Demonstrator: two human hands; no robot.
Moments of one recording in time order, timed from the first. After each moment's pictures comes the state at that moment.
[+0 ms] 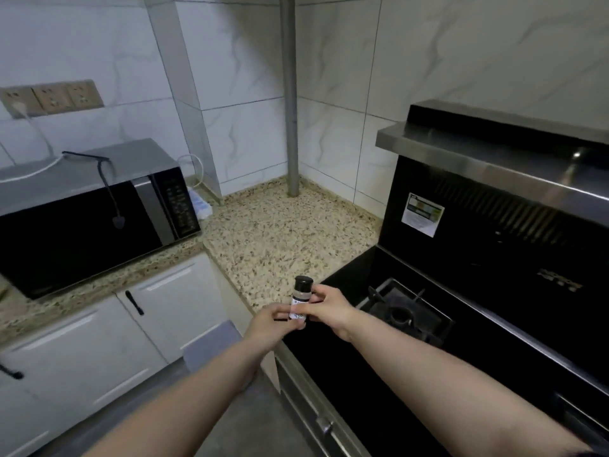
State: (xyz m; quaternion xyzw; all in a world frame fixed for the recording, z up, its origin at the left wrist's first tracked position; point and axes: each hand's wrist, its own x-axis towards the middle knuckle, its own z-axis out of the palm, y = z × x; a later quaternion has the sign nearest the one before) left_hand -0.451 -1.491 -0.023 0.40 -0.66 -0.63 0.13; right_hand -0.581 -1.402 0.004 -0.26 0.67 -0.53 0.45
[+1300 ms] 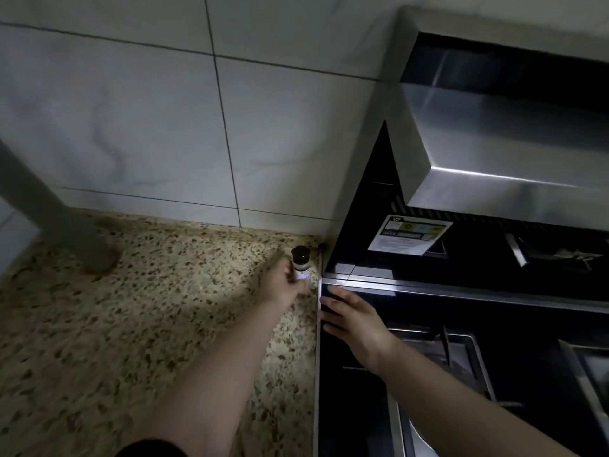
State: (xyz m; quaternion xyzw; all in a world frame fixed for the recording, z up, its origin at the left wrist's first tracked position) left_hand -0.951 -1.734 -0.152 0.12 -0.82 -0.55 -0.09; right_hand -0.873 -1.579 -0.085 0.24 0.60 -0.73 0.22
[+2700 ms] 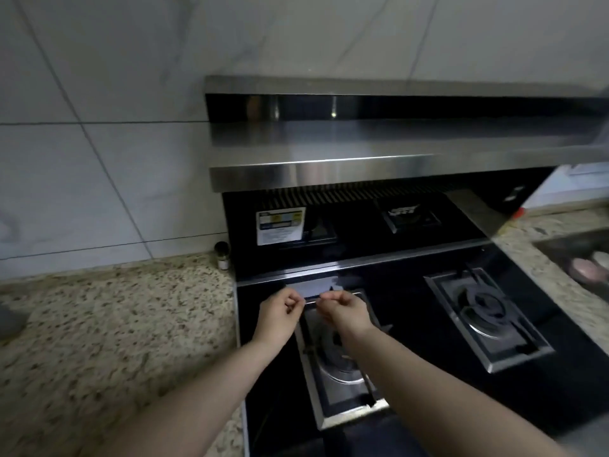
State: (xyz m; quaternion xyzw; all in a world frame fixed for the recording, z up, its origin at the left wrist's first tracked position) left_hand -0.817 -1.586 -0.080 -0.10 -0.85 -0.51 -0.06; right_hand -0.767 -1.454 -0.035 0.34 0.61 -0.71 -0.01
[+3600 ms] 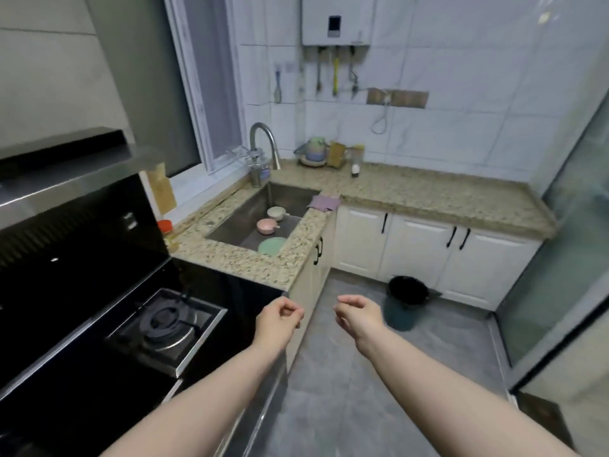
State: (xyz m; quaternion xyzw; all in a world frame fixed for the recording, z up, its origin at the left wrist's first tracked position) left_hand -0.400 -1.081 0.015 -0.42 -0.70 -0.47 -0.33; right_hand -0.242 -1.026 0.033 0.56 0.34 -0.61 -0.43
